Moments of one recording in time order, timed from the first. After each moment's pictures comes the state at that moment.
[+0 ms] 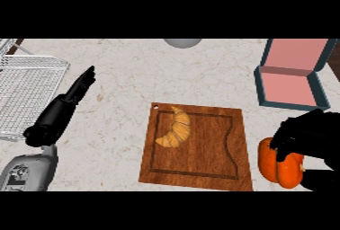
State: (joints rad) left arm -0.21 0.24 0.03 -1.56 -0.14 -0.23 -0.05; right arm -0.14 -0.40 -0.05 -2.06 0.65 0.50 -0.52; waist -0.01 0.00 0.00
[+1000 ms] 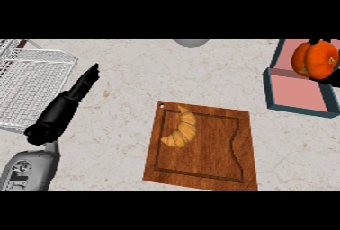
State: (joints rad) left arm -0.24 0.23 0.03 -1.54 -0.15 -0.26 -0.07; right arm -0.73 -0.60 -0.21 -1.25 0.70 0.51 -0.35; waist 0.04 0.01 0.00
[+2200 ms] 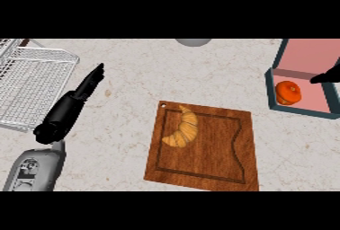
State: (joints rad) left arm -0.26 0.21 0.01 -1.53 -0.17 -0.25 -0.08; right arm -0.98 -0.69 -0.15 -0.46 0.67 0.48 -0.76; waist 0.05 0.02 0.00
